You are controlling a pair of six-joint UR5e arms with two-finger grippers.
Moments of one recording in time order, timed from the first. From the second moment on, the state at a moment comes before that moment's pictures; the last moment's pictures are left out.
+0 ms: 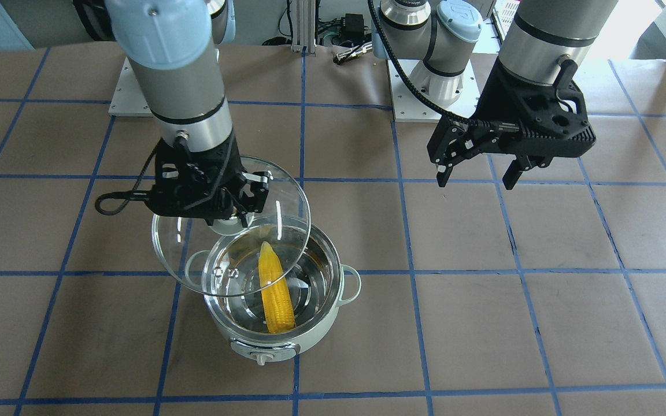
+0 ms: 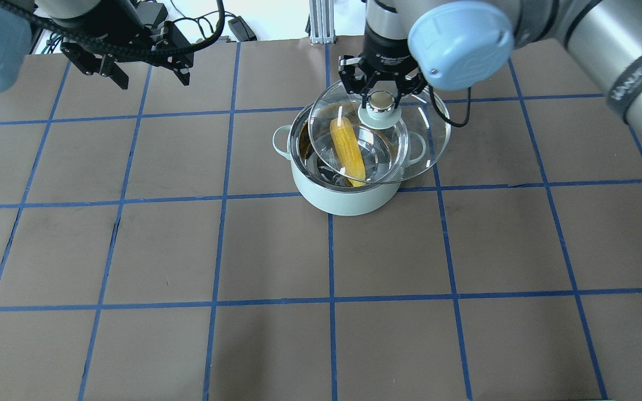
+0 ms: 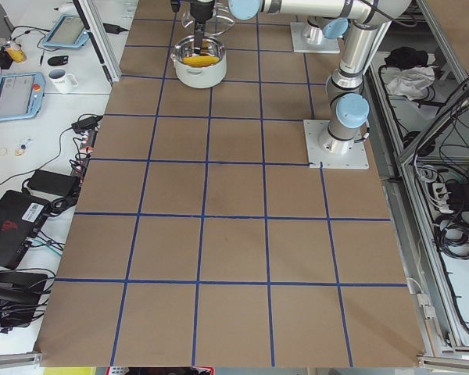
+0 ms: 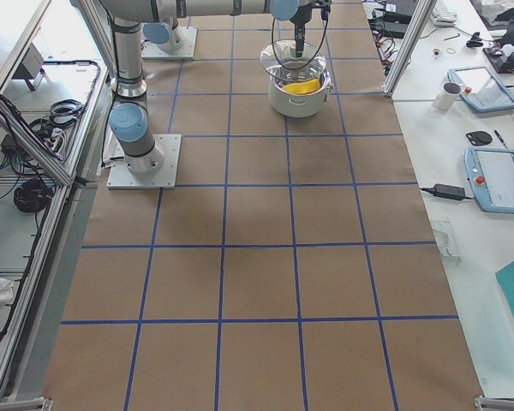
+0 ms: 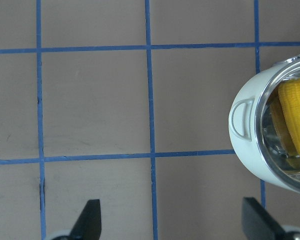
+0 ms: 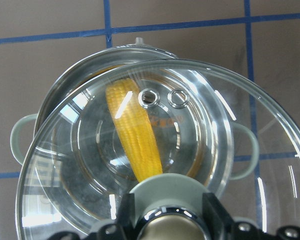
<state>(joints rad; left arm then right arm) -1.57 -1.62 -1.47 -1.43 1.54 0.01 1.82 -1.30 1.40 -1.77 -1.58 0.31</state>
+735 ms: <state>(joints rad) -1.56 -1.53 -1.54 -1.45 1.59 0.11 1.88 -1.17 1.42 -1.96 -1.59 0.36</state>
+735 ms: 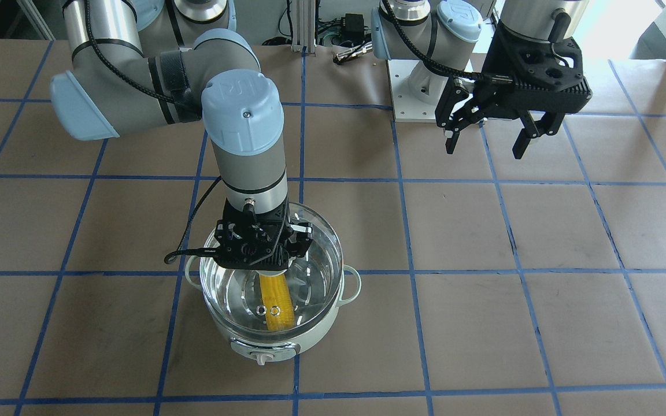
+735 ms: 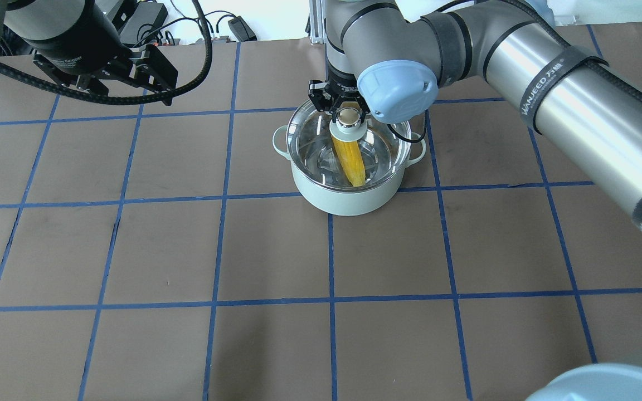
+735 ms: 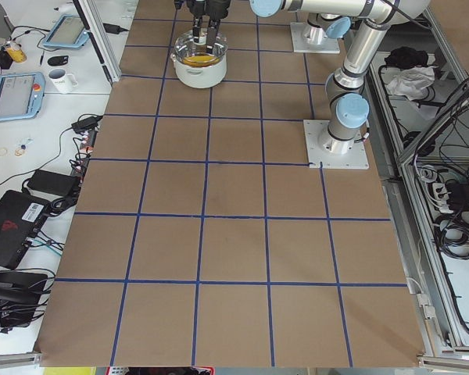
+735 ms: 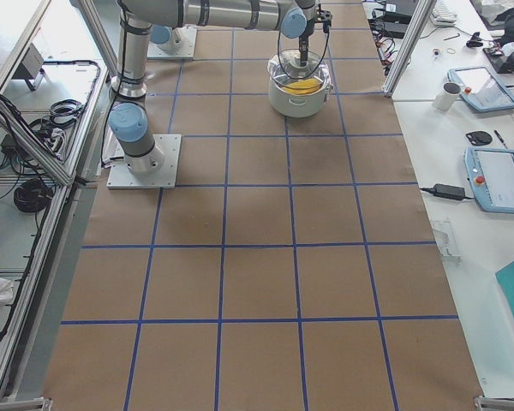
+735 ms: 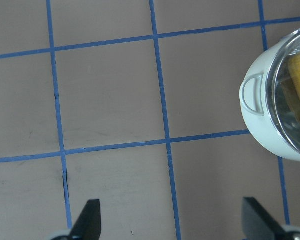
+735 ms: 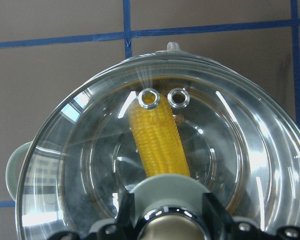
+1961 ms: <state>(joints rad) -1.56 -1.55 -1.54 -1.45 1.61 0.11 1.88 -1.13 1.45 -2.05 -1.61 0.32</state>
